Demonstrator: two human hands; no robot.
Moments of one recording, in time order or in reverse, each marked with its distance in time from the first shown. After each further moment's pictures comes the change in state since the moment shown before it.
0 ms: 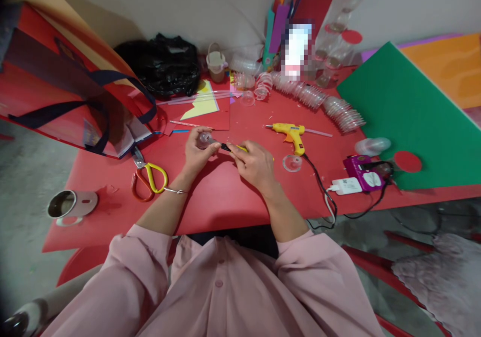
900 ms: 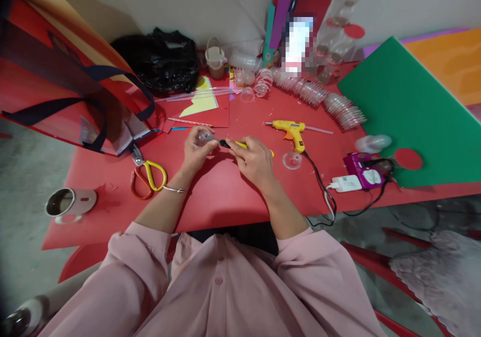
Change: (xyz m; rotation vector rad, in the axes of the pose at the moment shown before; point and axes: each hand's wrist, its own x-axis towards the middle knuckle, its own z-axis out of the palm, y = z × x) left_hand 0.000 0.012 0.002 -0.076 -0.066 0.009; right_hand 0.001 0.002 0.001 0.035 0.018 0.003
